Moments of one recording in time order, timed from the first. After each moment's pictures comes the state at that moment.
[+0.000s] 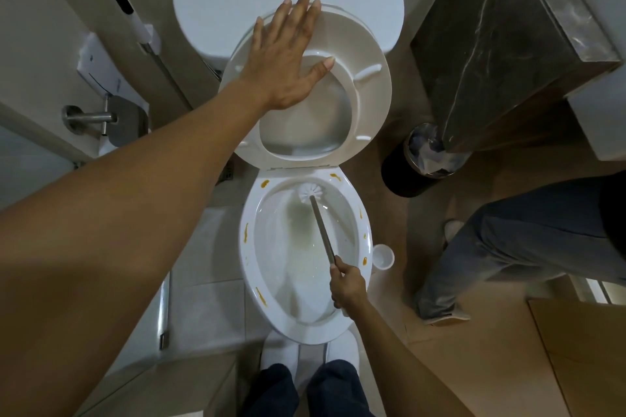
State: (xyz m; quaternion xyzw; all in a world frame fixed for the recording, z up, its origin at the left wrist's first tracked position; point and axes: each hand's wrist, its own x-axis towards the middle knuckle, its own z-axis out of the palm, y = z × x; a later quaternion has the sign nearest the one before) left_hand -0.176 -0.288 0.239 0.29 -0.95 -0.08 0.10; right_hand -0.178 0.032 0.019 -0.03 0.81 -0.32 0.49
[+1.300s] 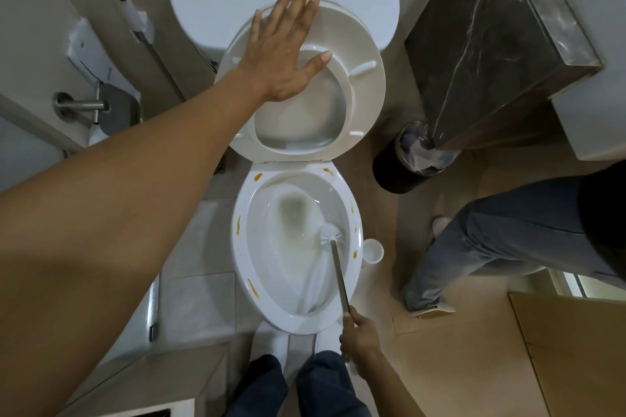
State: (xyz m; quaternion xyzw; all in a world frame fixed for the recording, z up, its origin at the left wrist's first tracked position) left_hand -0.175 -0.288 0.240 0.29 -0.95 -0.09 0.10; right_hand -0.146 0.129 0.038 0.07 0.82 -0.29 0.49
